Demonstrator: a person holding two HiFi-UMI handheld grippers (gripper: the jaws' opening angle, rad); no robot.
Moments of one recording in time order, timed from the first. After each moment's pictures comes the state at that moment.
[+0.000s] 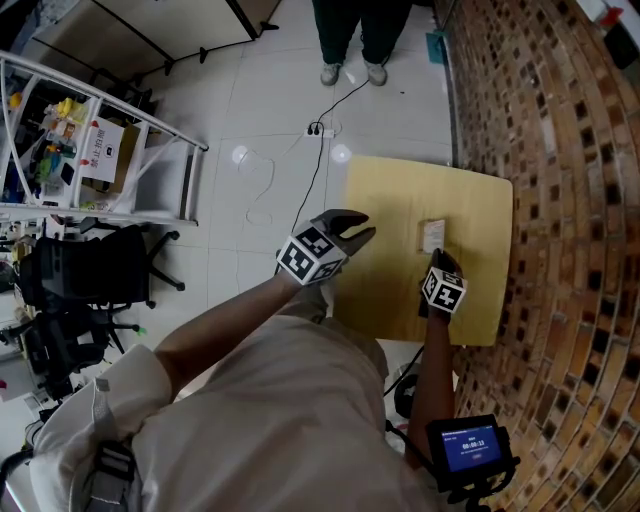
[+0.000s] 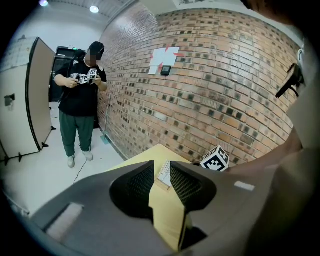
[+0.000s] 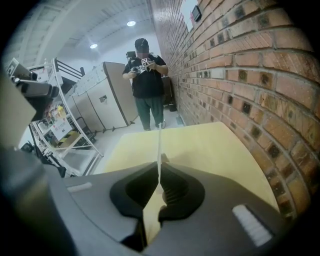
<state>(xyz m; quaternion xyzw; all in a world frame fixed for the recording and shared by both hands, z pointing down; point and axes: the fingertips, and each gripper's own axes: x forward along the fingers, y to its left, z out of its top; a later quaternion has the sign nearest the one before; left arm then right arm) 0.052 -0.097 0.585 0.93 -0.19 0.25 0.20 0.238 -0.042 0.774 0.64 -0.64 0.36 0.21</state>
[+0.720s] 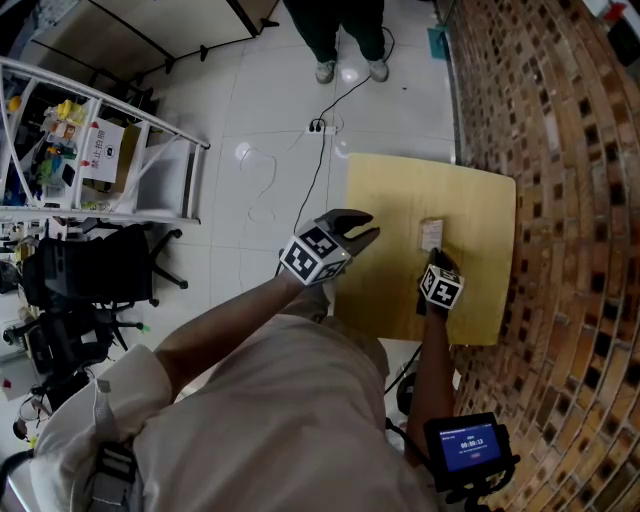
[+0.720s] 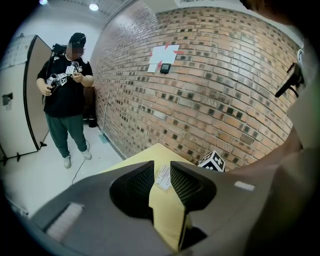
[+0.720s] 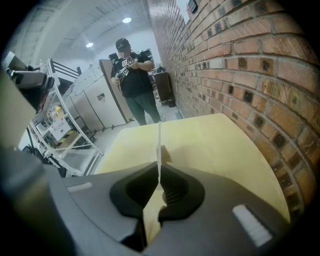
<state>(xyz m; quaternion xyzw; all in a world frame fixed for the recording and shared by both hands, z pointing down) 0.063 -0.097 0.592 0.93 -0.18 0.26 0.20 0.234 -0.041 0.803 0.64 -0.63 0.39 0.21</state>
